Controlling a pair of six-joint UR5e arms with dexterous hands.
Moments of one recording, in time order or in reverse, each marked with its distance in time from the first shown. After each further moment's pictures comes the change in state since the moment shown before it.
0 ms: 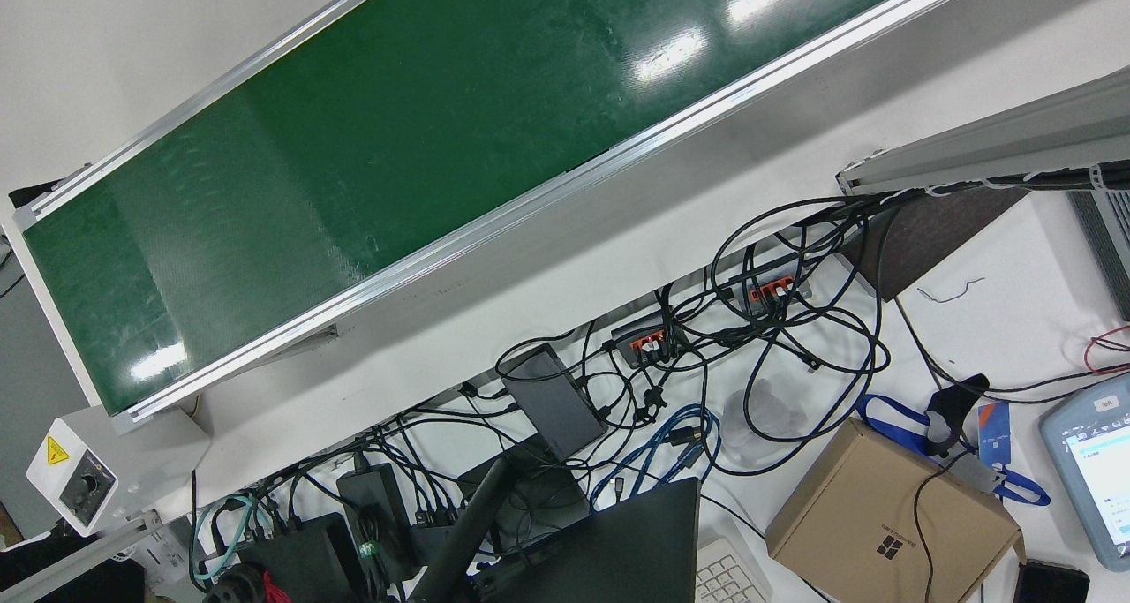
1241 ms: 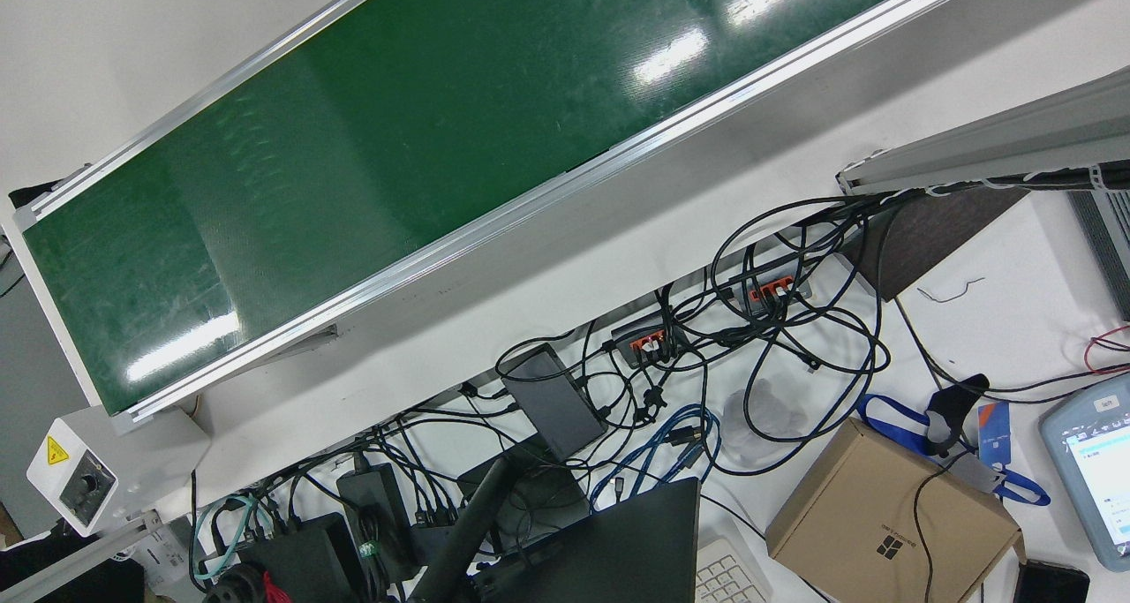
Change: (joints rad) left arm 0.242 0.212 -0.570 0.276 0.006 0.081; right arm 0.000 0.000 0.000 0.000 0.000 0.000
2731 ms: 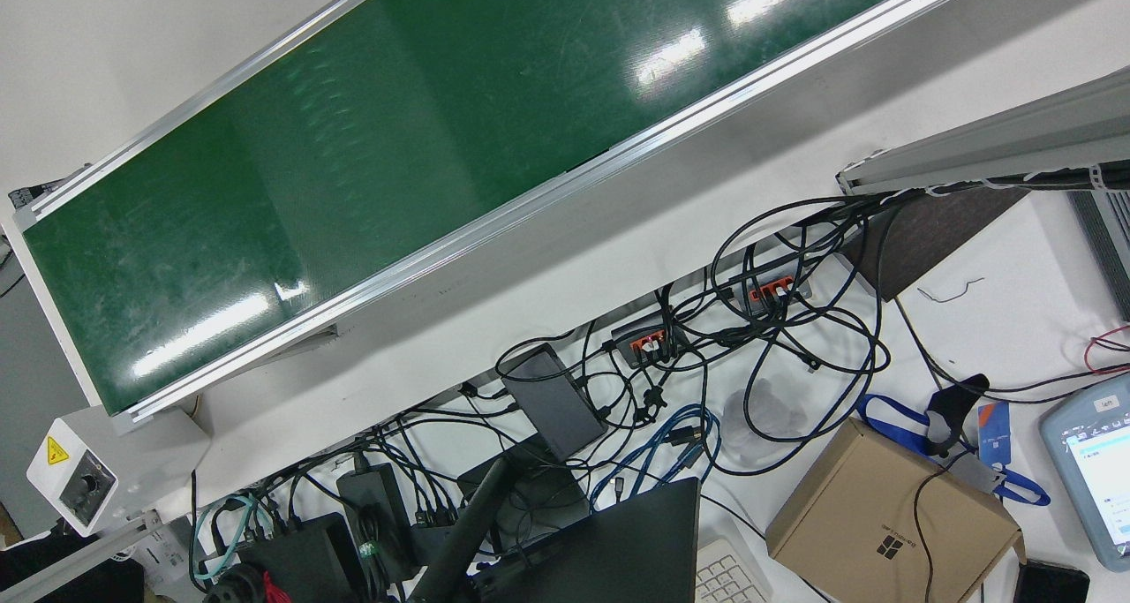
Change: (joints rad) left arm 0.389 0.007 -0.266 0.224 -0.441 0.242; right arm 0.000 0.000 0.000 0.000 0.000 0.000
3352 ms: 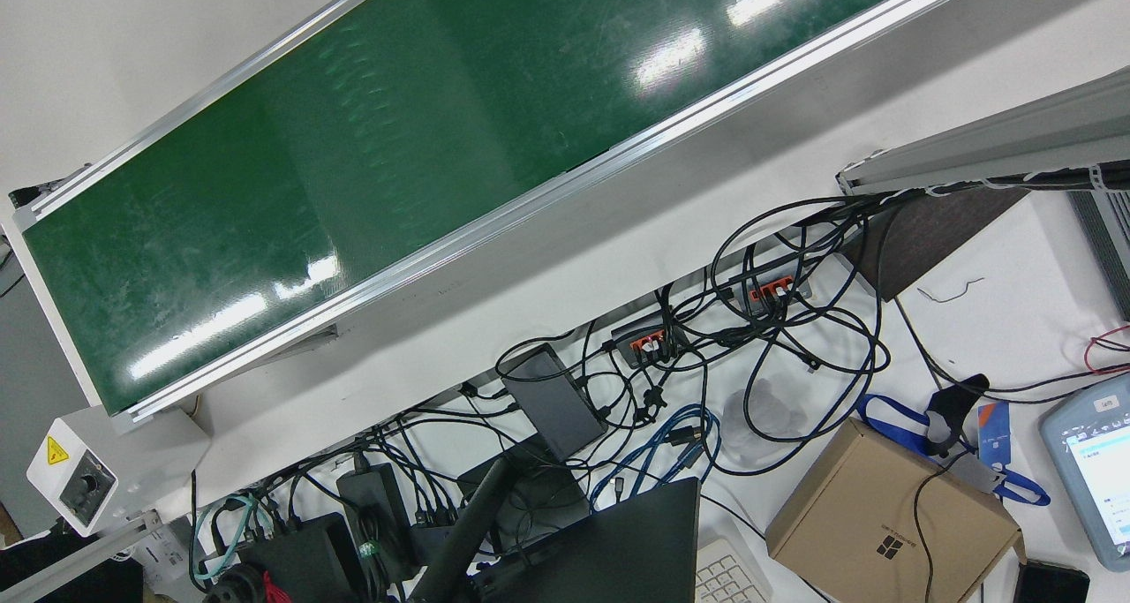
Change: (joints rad) left arm -0.003 0.001 -0.024 -0.007 0.000 -0.009; right arm 0.000 0.000 0.001 0.000 0.000 0.000
